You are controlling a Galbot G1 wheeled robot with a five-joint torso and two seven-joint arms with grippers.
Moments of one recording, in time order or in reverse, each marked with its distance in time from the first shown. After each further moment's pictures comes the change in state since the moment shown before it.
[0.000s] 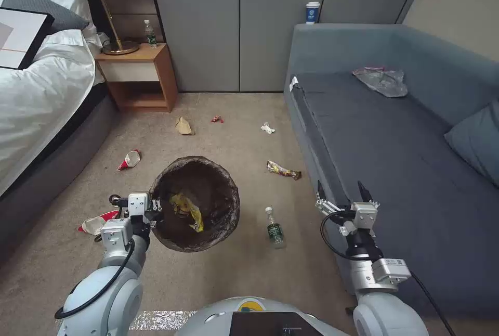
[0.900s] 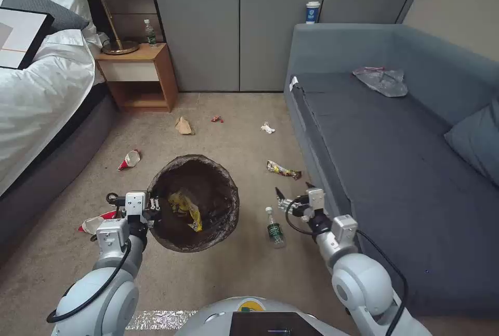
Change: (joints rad) left arm 0.011 0.021 -0.012 -0.023 -0.009 0.005 0.003; right arm 0.286 -0.228 -0.220 -0.100 0.263 -0.427 0.021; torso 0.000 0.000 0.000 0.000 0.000
